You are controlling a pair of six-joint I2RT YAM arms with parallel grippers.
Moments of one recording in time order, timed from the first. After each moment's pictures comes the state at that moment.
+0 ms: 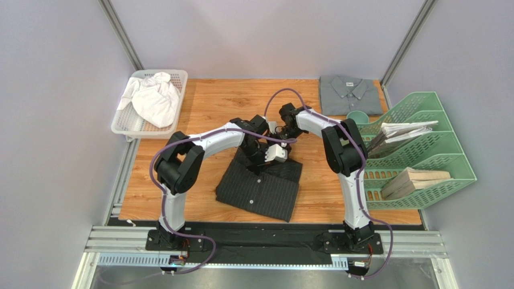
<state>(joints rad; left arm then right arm) -0.71 1.98 1.44 -0.86 0.51 0.86 0.43 2.24 1.64 -0.90 -0.79 -0.21</state>
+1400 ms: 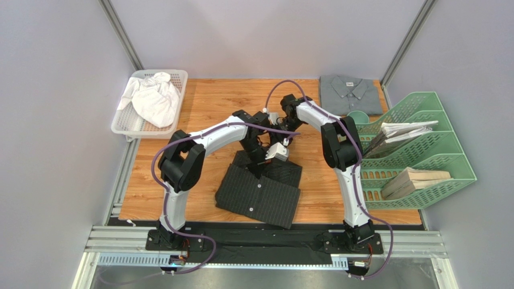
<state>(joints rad) -0.71 2.02 1.57 -1.13 0.66 0.95 0.40 2.35 1.87 -1.03 -0.72 -0.24</state>
